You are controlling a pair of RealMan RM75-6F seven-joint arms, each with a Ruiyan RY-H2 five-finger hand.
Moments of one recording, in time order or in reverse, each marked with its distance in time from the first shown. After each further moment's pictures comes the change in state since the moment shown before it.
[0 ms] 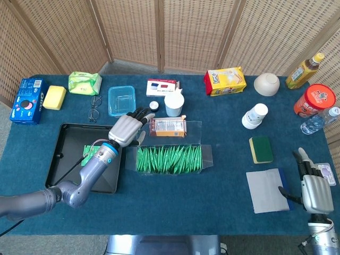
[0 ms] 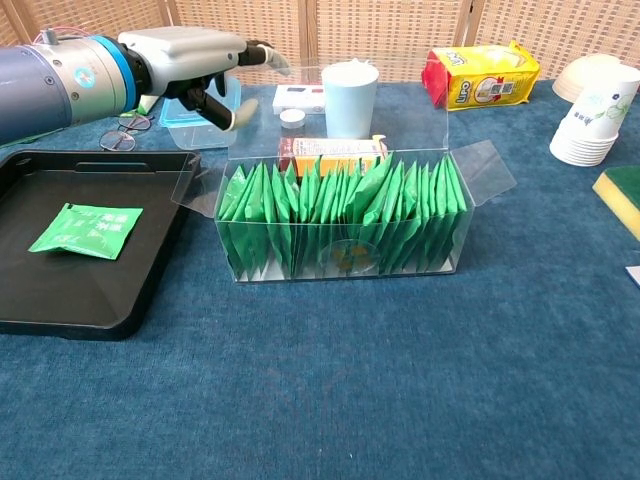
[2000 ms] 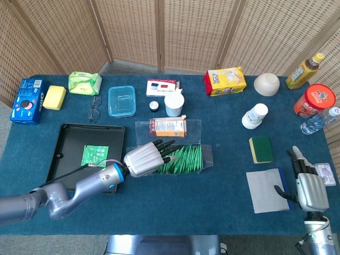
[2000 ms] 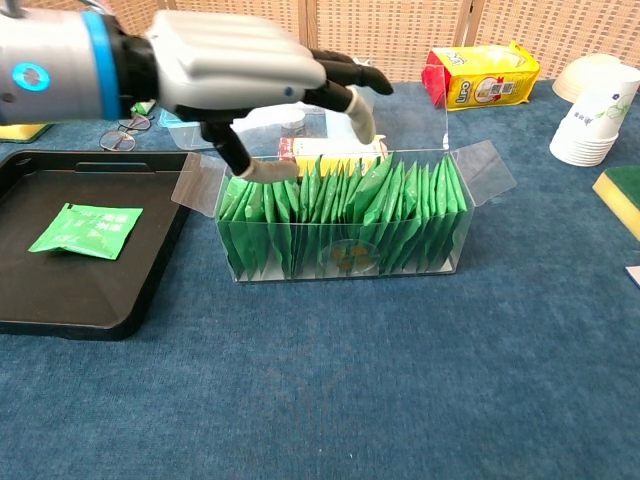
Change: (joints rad) left arm -0.045 0.188 0.073 -0.273 0.476 -0.122 -0.064; right arm 0.018 0.009 0.000 -0.024 -0.010 -0.013 -0.026
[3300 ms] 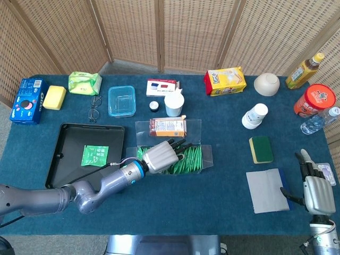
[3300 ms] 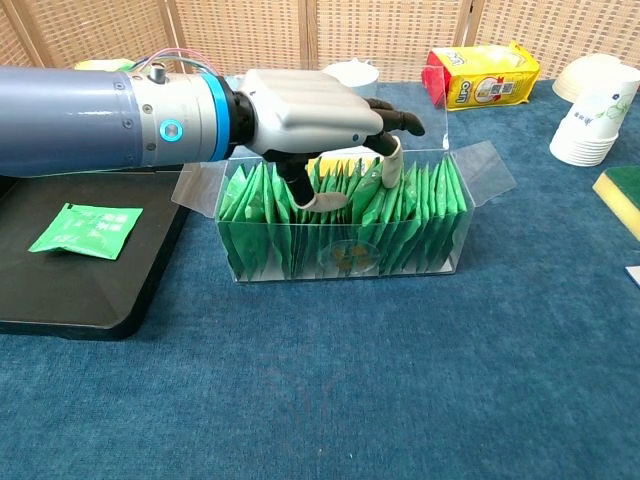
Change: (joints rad) left arm -0.119 -0.214 0.004 0.184 -0.224 -0.039 0.112; right arm -0.027 -0.009 -0.001 0.047 0.017 0.013 0.052
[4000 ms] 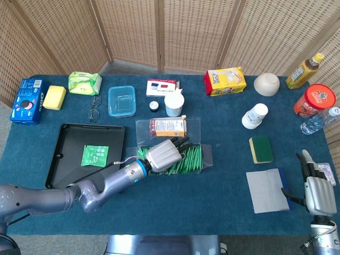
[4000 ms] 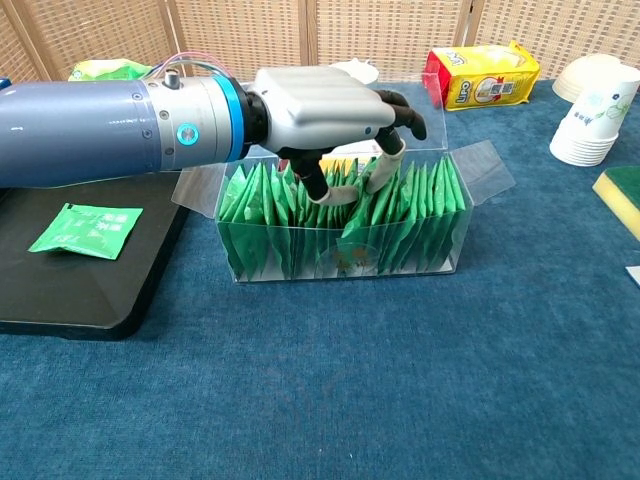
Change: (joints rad) left arm -0.006 -0.053 0.008 0.070 0.060 0.063 -0.074; right arm -0.005 0.001 0.001 -0.001 0.002 0.002 -0.004
